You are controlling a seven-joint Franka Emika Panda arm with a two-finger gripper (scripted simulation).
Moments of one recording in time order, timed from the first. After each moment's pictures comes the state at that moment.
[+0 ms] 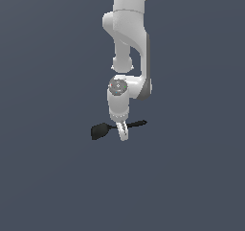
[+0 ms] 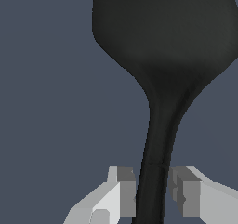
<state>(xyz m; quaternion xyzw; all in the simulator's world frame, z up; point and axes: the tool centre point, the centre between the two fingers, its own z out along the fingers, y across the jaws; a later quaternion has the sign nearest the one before) -0.035 -0.016 0.022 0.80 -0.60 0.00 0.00</state>
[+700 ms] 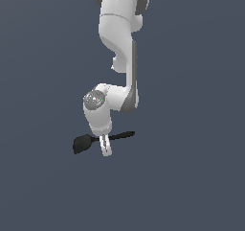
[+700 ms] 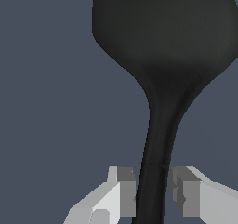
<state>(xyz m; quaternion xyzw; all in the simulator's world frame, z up) 0.039 -0.088 0.036 0.80 -0.60 0.00 0.00</state>
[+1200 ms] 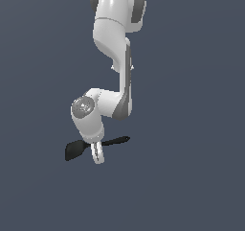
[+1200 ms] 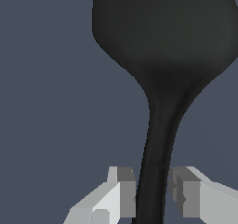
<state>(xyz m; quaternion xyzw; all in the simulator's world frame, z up) 0.071 -0.116 0.040 0.80 -0.60 0.00 0.00</state>
